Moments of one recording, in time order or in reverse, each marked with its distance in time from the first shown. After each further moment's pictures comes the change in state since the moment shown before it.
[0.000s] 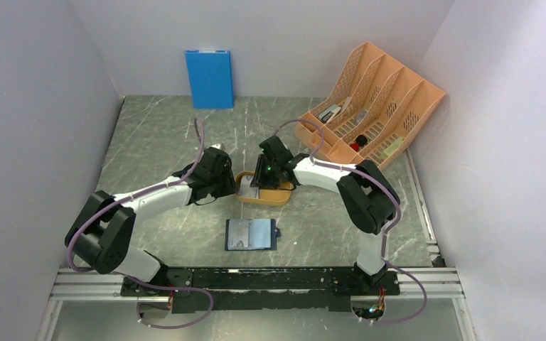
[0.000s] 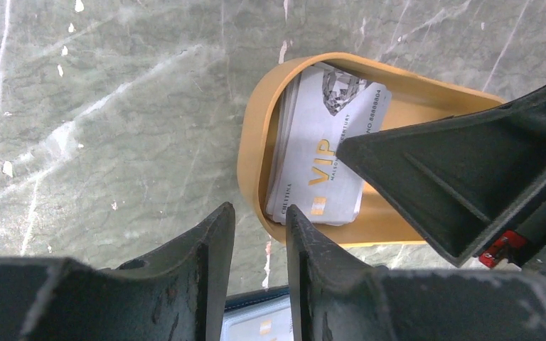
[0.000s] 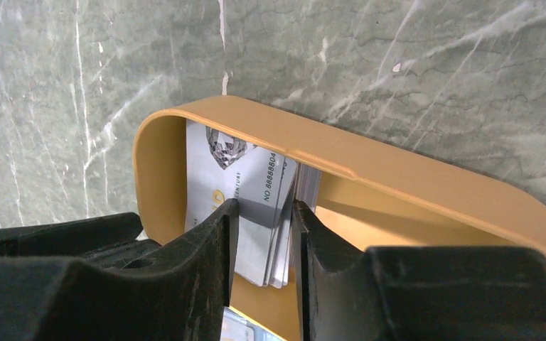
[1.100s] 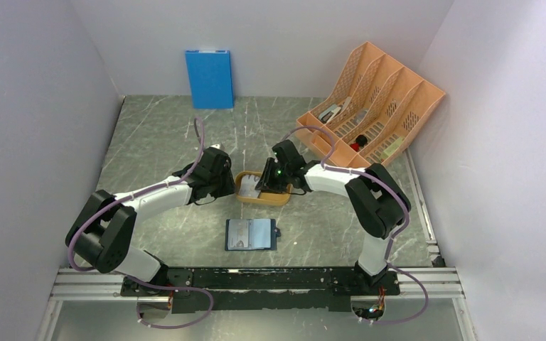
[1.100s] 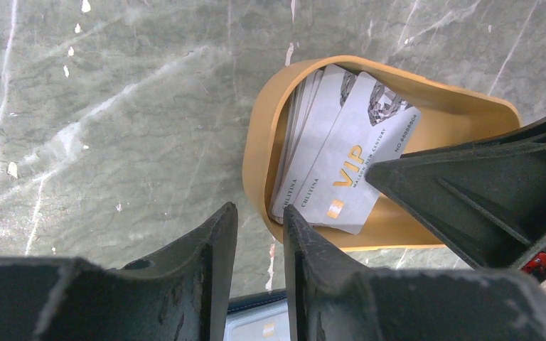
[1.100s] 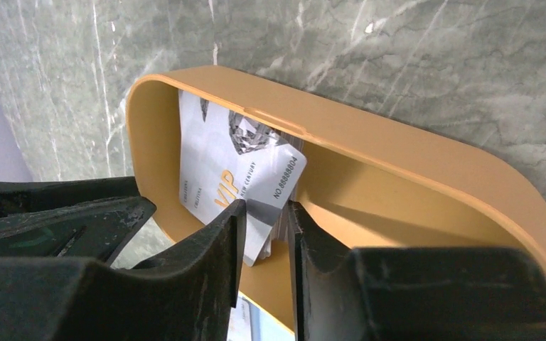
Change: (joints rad) left arm 0.006 0.010 0.000 0.000 0.000 0.000; right arm -0.058 -0.087 -0.174 0.161 -0.135 0.041
